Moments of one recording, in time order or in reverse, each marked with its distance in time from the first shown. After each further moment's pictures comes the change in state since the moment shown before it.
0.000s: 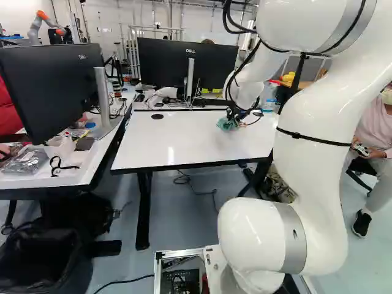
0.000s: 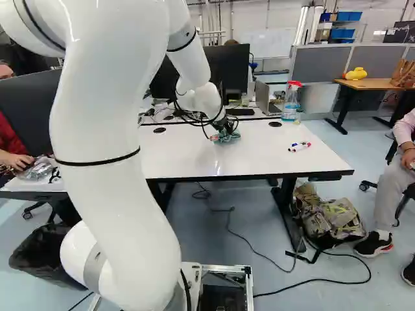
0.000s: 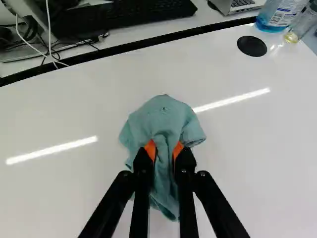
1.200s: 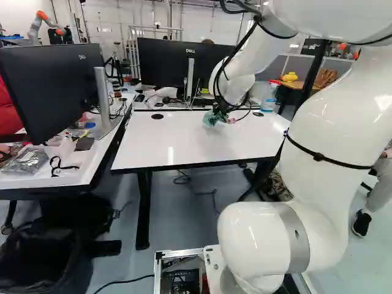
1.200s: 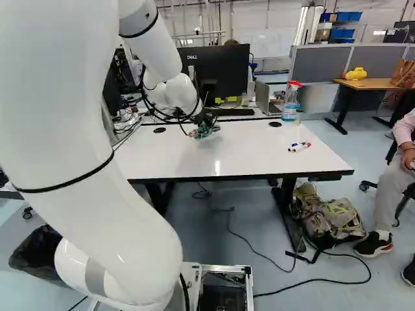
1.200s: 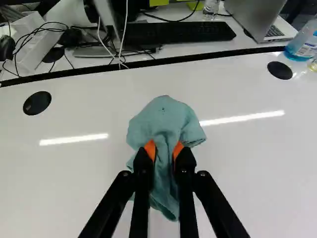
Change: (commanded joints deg) arm 9.6 11.5 7.8 0.0 0.0 0.0
